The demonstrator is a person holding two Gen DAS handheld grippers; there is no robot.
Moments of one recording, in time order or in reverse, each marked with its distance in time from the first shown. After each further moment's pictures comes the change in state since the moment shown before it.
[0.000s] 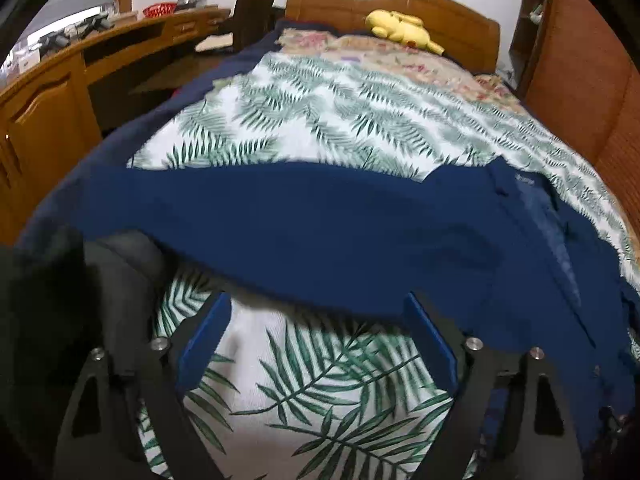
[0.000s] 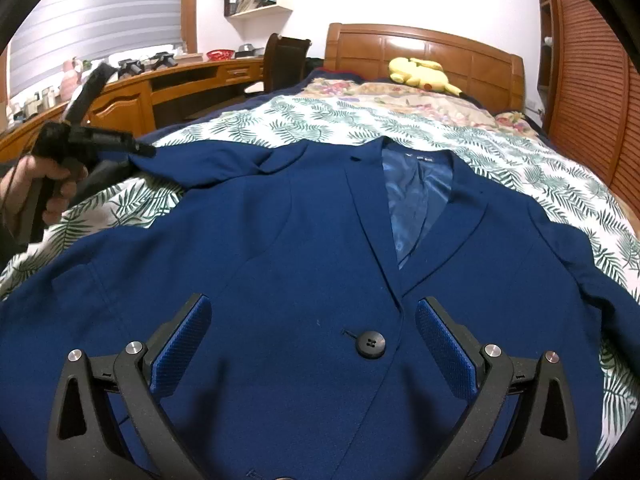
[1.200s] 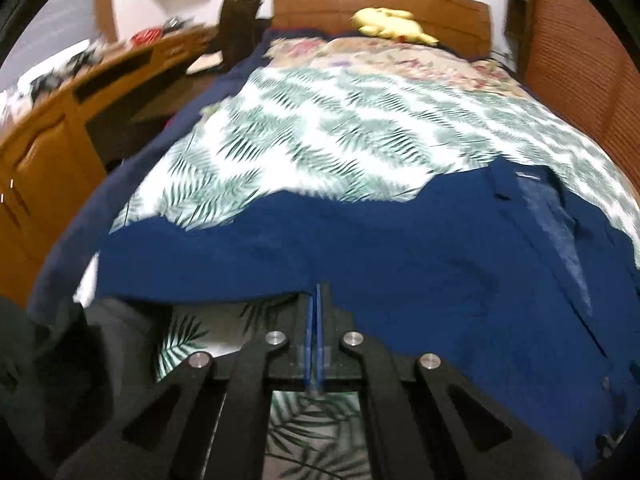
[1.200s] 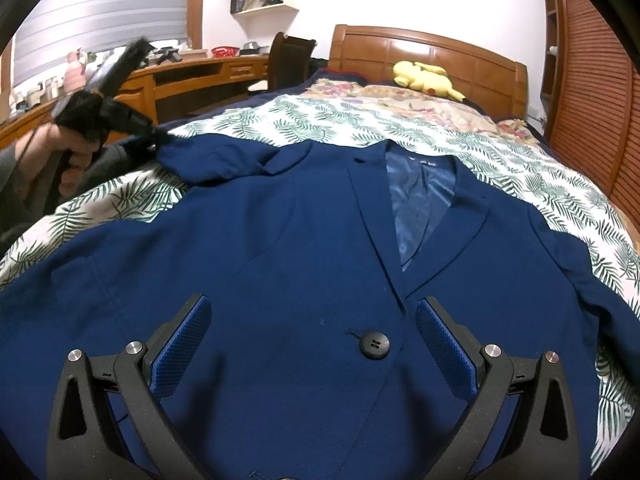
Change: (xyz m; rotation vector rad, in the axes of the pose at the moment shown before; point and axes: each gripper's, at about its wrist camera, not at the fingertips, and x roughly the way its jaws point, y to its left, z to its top) left arm -0.010 -0.046 0.036 0.124 -0.029 0.069; right arm 0.000 0.006 0.000 -0.033 0.001 -0.008
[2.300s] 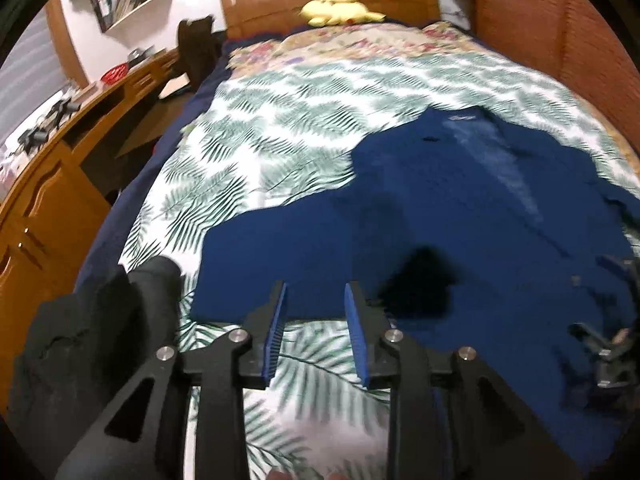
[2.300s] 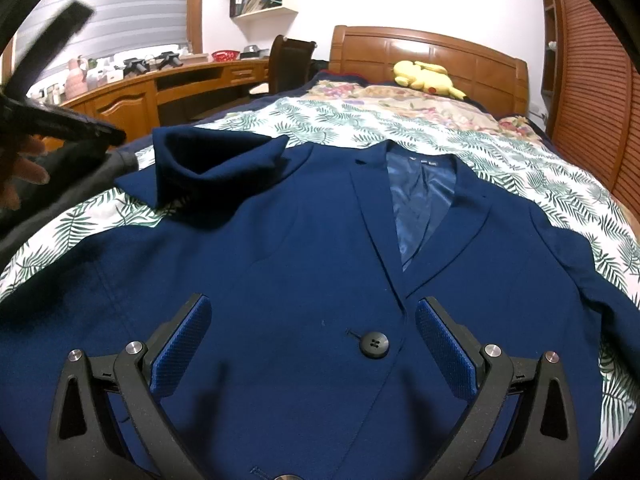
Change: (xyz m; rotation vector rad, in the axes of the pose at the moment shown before) left arm -0.067 -0.034 -0.044 0.171 0.058 0.029; right arm -0.004 -0.004 0.001 0.015 -0.007 0.019
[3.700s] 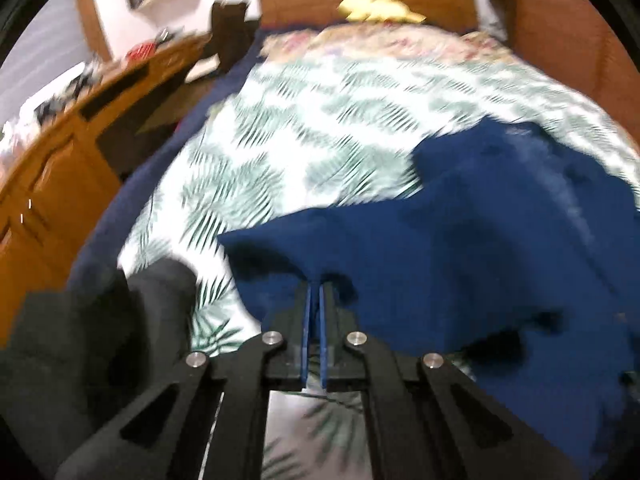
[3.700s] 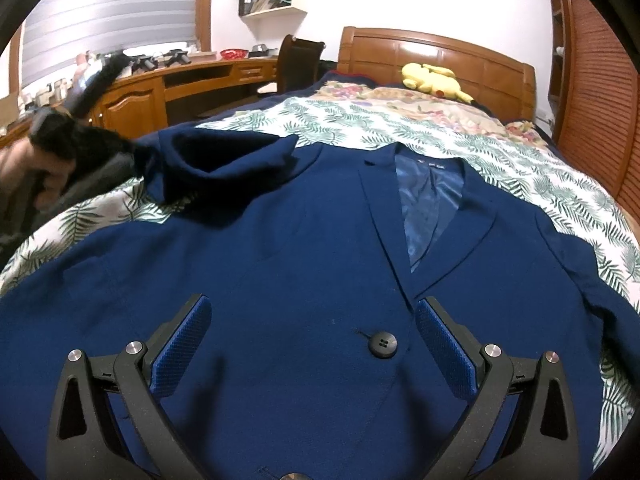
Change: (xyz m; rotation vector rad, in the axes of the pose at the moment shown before) left arm 0.033 0.028 0.012 -0.066 -0.028 0.029; right arm -0.002 0.005 0.000 -0.019 0.001 0.020
